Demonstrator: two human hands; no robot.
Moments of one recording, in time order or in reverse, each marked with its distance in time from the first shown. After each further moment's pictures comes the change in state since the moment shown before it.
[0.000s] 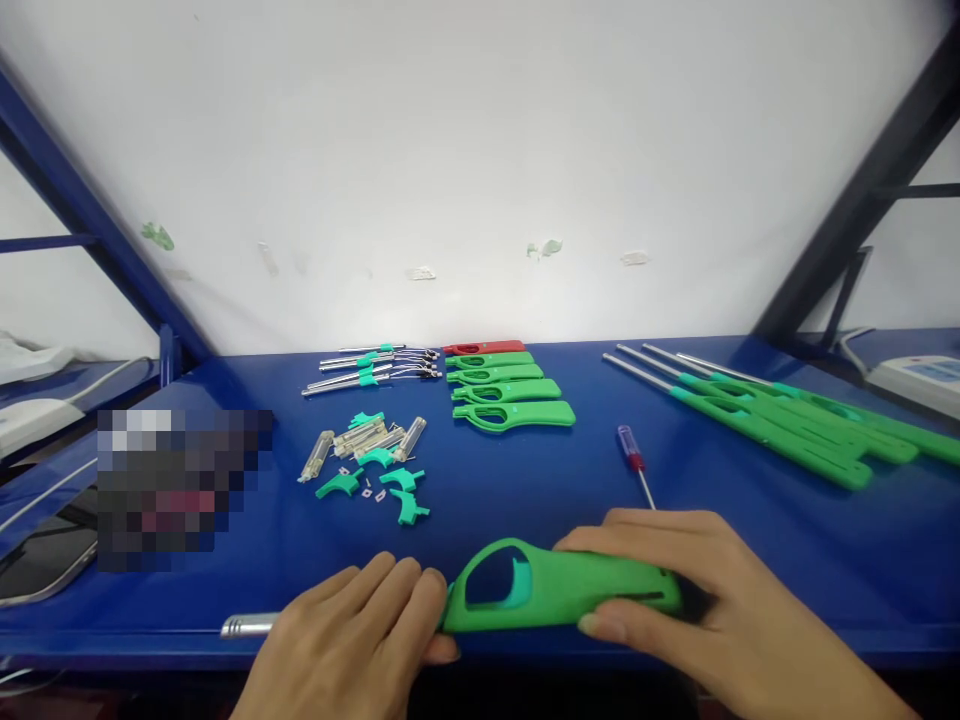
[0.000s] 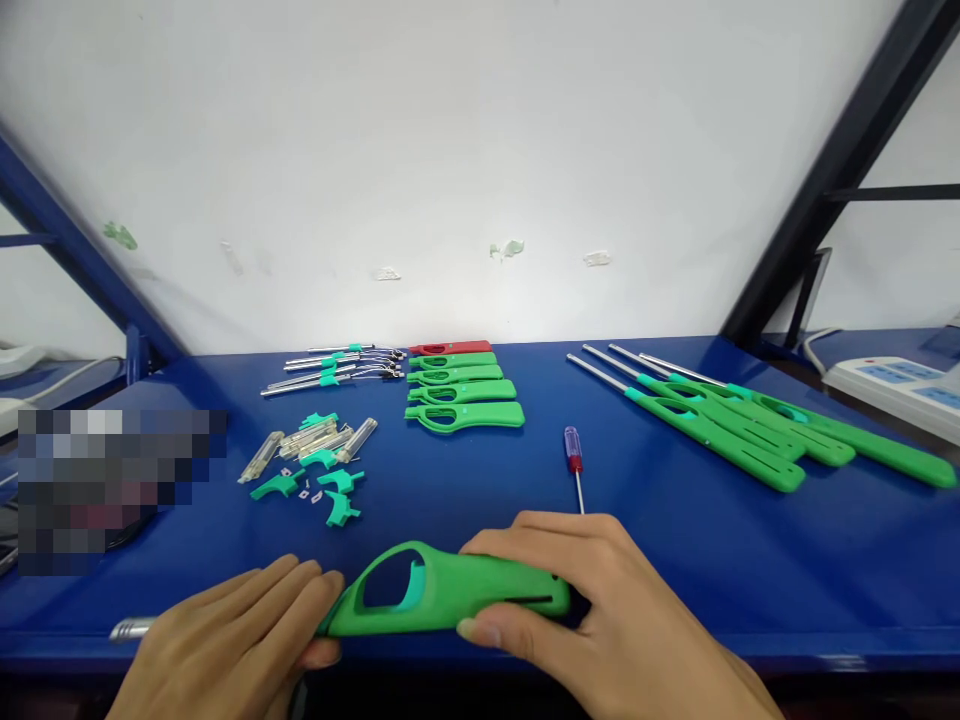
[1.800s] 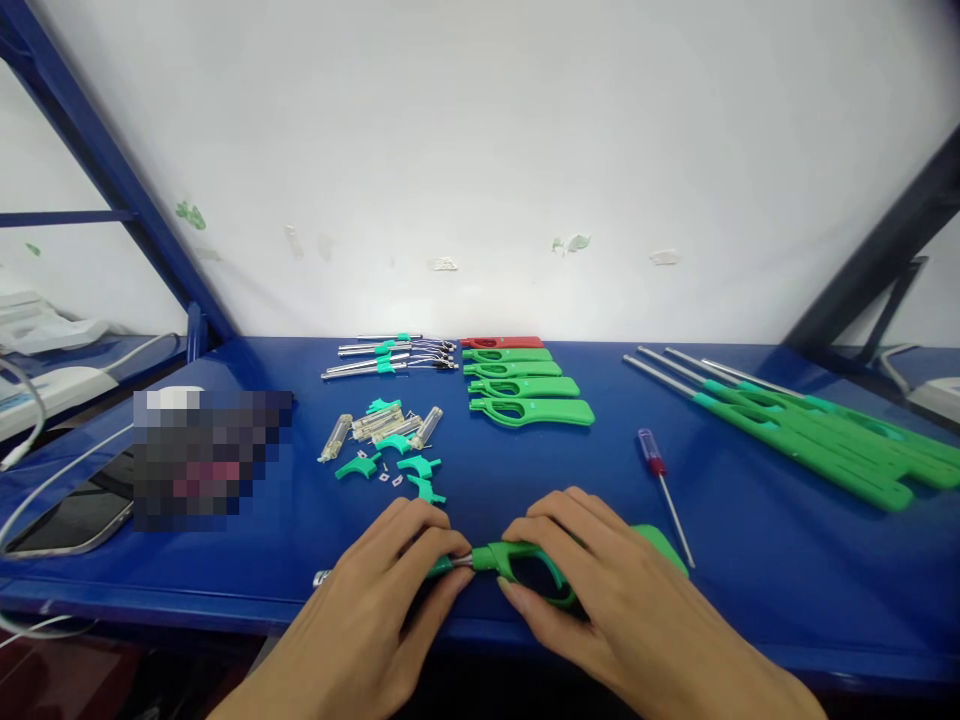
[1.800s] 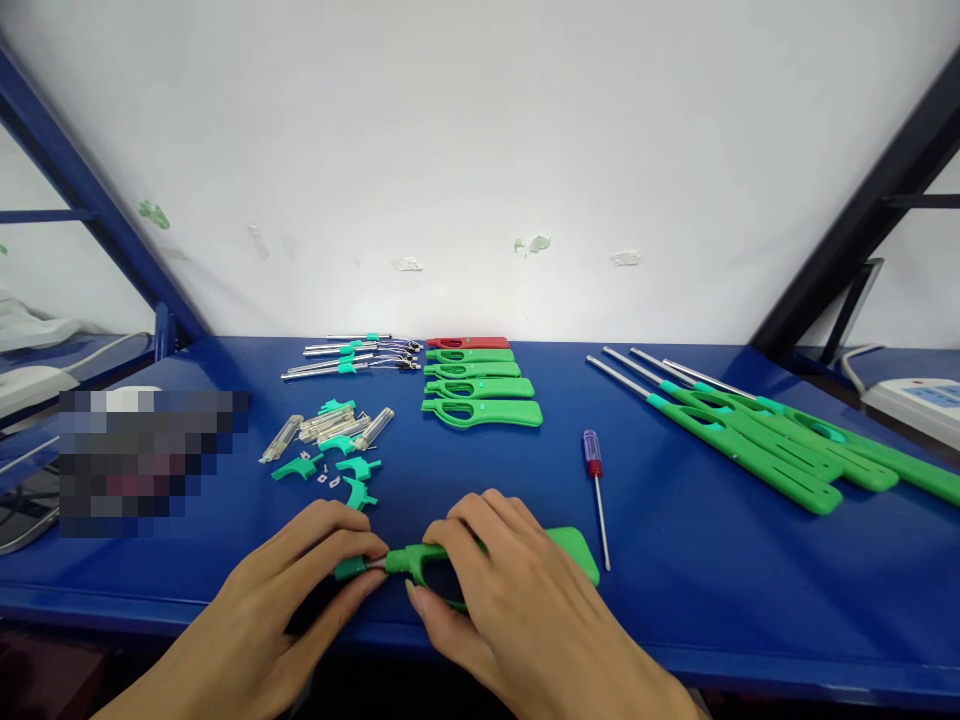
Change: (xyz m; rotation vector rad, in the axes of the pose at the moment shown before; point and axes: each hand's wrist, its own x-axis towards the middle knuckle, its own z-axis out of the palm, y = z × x) left_hand -0.007 0.000 0.013 -0.499 -0.125 -0.328; right_hand 0.020 -0.016 0.054 -0.208 -0.039 -0.183
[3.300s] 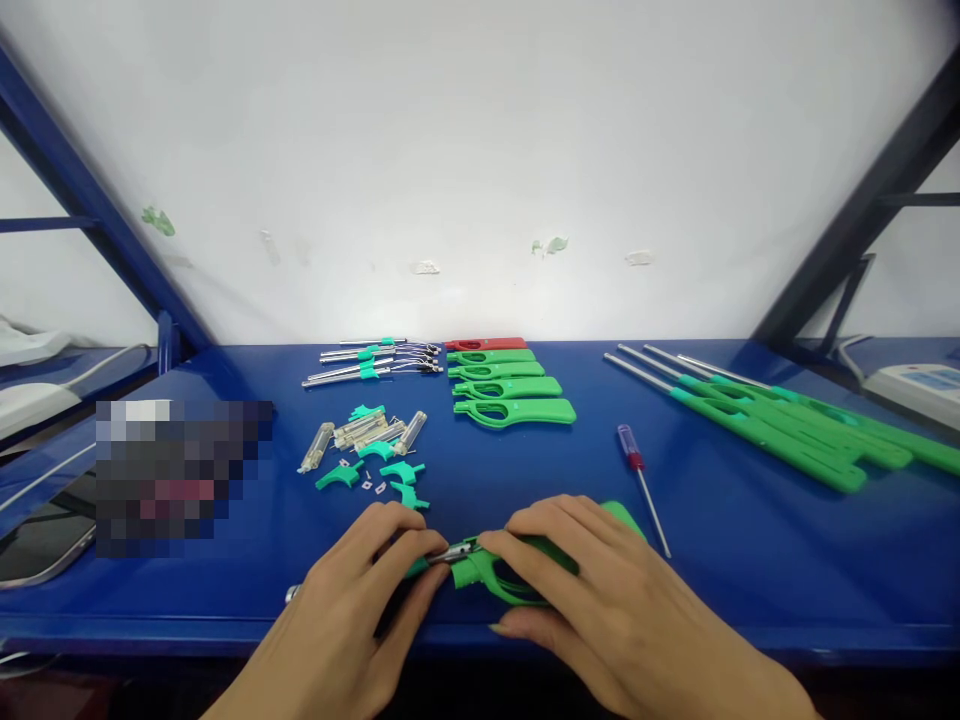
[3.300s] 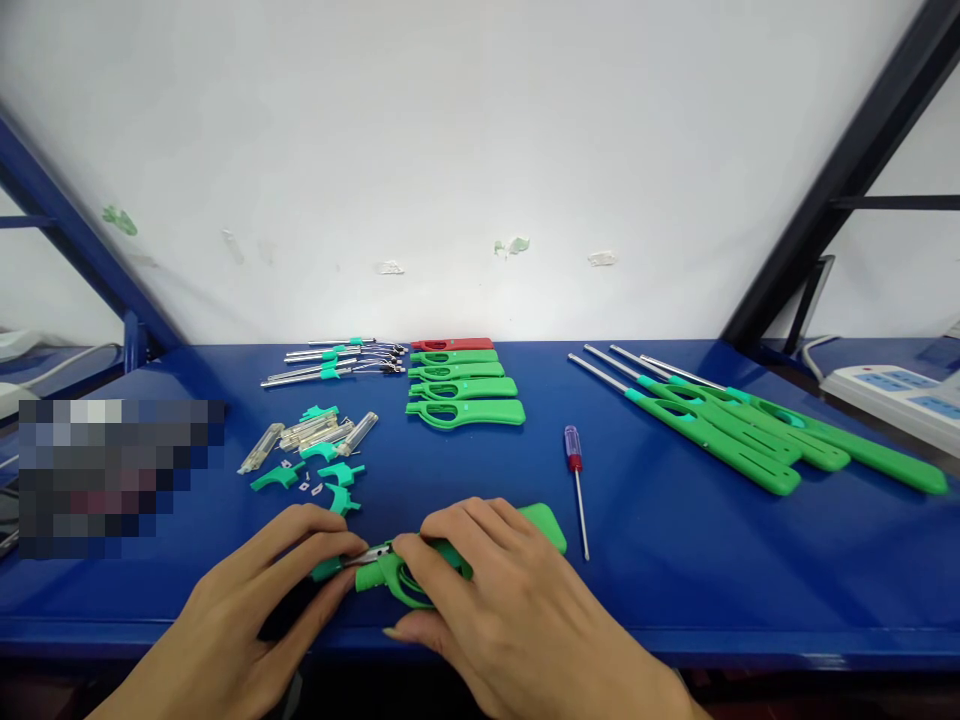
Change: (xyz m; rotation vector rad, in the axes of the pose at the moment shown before) left_hand 0.002 -0.004 0.000 0.039 0.080 -0.001; right_hand -0.003 -0.002 -0.018 -0.103 0.046 -0.139
